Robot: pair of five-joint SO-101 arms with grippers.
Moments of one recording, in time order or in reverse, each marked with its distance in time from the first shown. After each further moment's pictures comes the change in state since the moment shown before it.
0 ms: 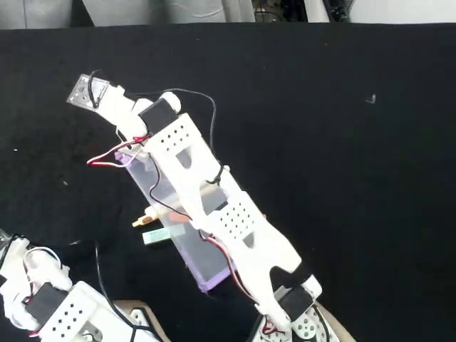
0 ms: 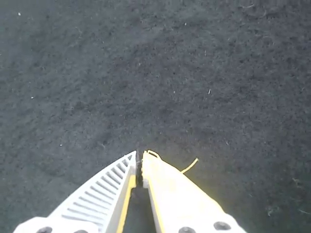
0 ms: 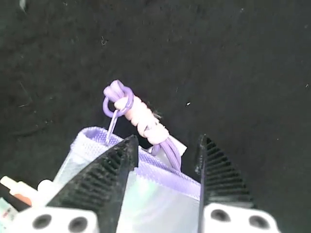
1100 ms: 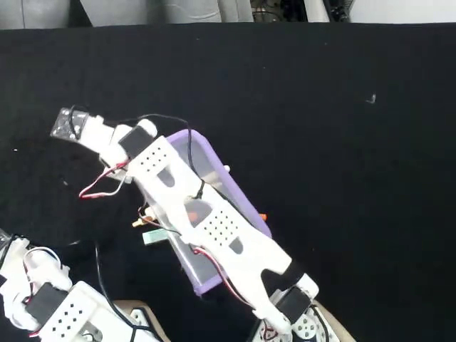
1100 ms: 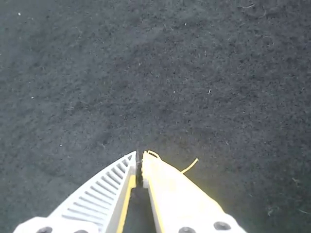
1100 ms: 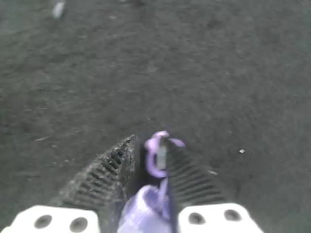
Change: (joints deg) left arm 0.0 0.0 0.0 0.0 -0.1; right arm -5.6 11.2 -1.5 -9.2 0.7
